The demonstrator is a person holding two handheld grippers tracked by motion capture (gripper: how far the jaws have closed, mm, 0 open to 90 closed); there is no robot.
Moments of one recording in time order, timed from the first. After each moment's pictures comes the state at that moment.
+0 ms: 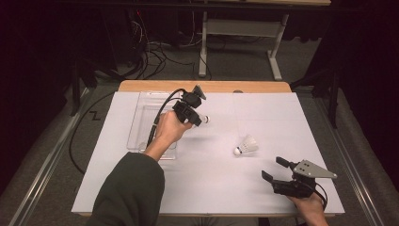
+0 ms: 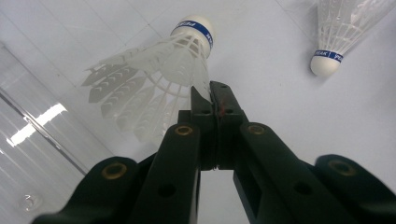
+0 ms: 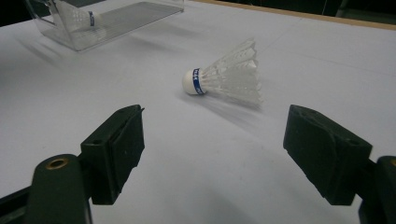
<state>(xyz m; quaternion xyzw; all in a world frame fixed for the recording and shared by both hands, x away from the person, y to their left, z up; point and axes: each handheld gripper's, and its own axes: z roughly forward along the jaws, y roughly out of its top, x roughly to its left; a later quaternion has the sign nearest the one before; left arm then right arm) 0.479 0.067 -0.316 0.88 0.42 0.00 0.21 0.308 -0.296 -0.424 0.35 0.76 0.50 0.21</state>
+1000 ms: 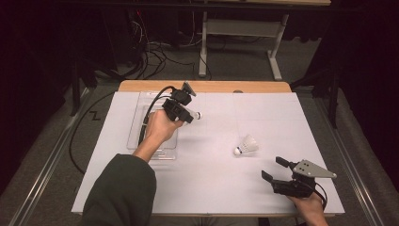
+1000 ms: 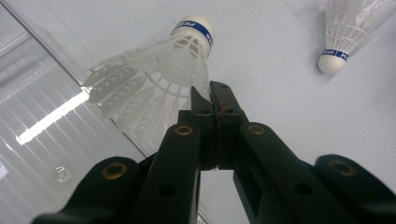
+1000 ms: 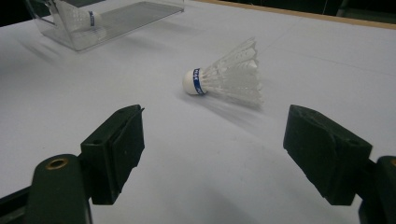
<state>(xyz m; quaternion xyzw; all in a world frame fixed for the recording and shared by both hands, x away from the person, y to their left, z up) 0.472 0.096 -0.304 0.87 0.43 0.02 0.22 0.309 -0.296 -0.424 0.35 0.77 0.50 0.21</state>
